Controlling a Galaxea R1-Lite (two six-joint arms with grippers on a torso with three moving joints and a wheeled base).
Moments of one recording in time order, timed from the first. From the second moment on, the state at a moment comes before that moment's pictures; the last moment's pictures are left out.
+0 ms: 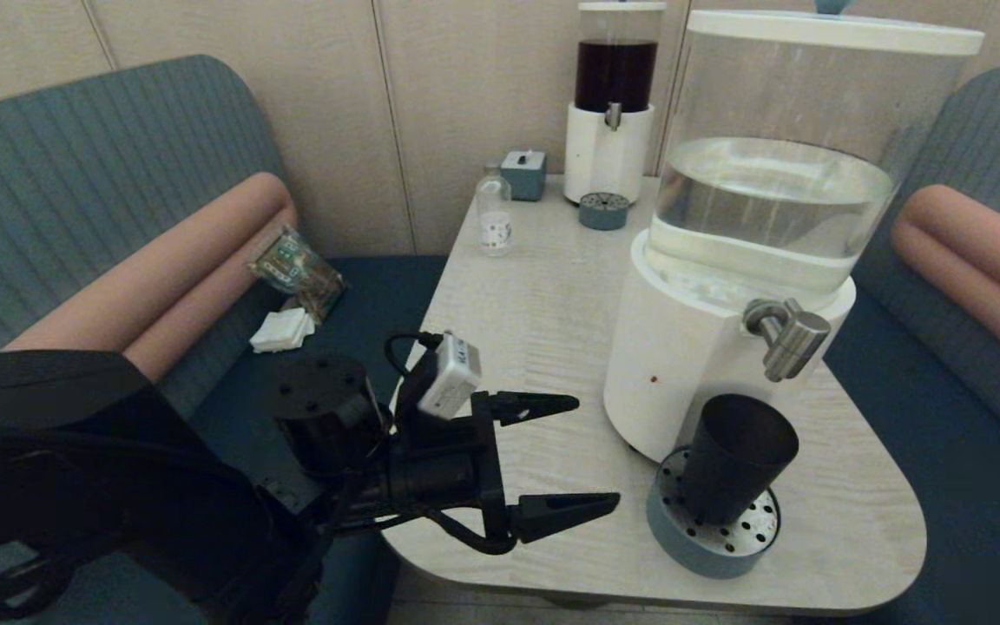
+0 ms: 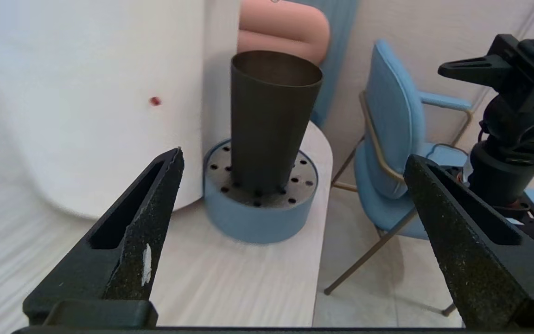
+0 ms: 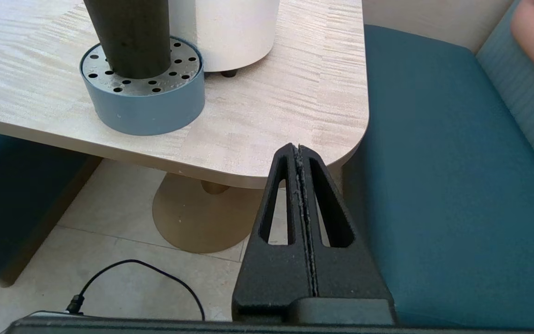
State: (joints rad) left arm -0.60 2.04 -0.64 -1.52 -0.82 -0.08; right arm 0.00 0.00 0.00 0.01 0.04 -0.09
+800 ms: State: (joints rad) left arm -0.69 2.24 -0.83 -1.52 -0.81 -0.08; right arm 0.00 0.00 0.00 0.01 0.04 -0.09
